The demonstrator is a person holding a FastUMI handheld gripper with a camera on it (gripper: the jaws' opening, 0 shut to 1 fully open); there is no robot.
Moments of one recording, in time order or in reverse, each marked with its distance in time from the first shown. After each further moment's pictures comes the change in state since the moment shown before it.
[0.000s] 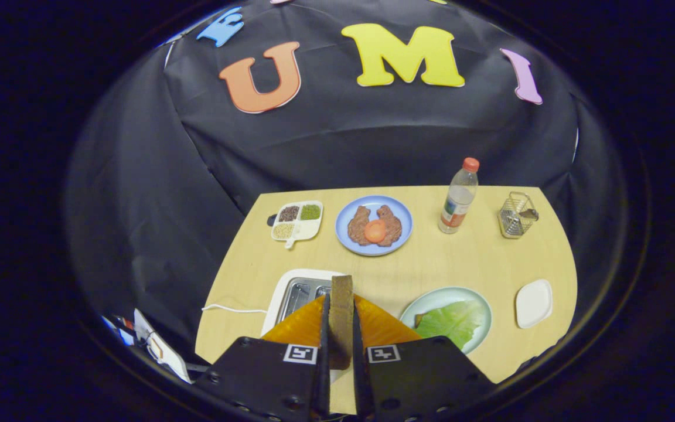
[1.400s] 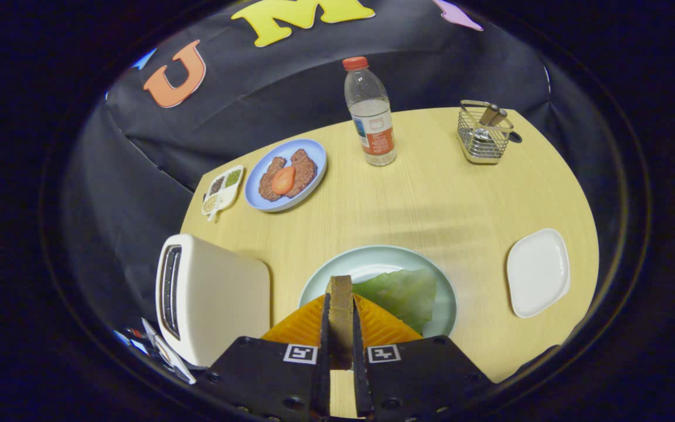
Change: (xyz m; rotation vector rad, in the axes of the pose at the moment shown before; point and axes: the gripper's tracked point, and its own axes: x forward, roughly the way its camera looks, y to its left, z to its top) arm 0.091 -0.183 -0.084 0.178 0.226 -0.016
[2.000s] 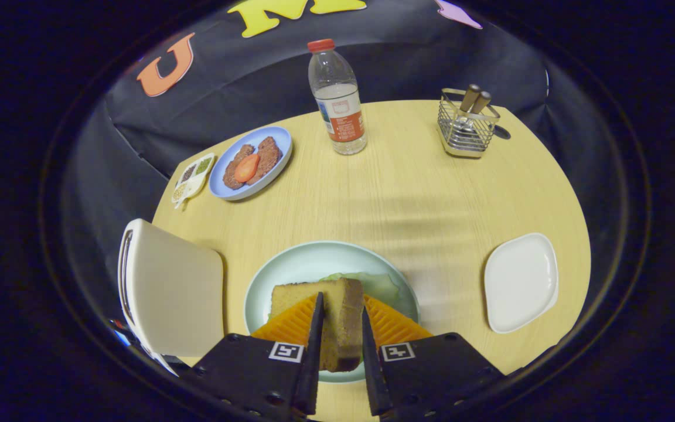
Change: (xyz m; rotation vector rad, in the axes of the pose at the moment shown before) arm 0.028 -0.052 -0.005 -0.035 0.023 -0.085
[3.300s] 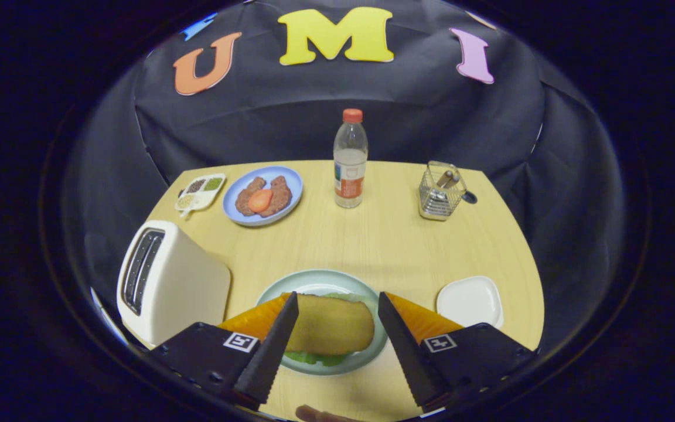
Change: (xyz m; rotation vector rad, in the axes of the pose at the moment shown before) arm -0.095 0.025 0.026 -0.142 -0.295 -0.153
